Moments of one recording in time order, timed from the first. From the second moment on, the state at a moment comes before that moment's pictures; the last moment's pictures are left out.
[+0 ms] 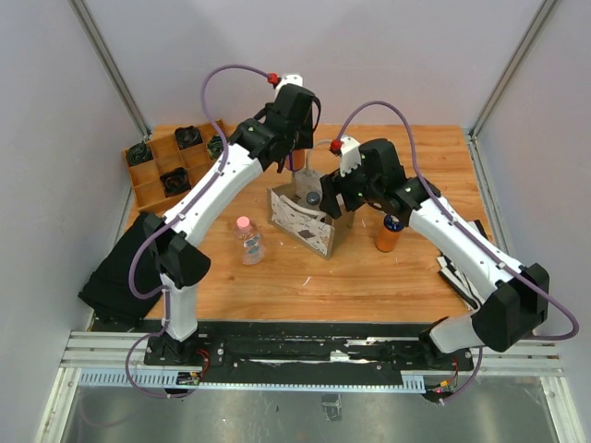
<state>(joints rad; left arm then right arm) -0.67 1.95 2.14 -0.80 -0.50 -0.43 0.56 1.41 1.31 -0.55 -0.23 -0.01</state>
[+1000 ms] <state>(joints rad) -0.53 1.61 1.67 -0.77 -0.51 -0.43 0.64 1.68 1.42 -0.42 -0.17 -0.03</state>
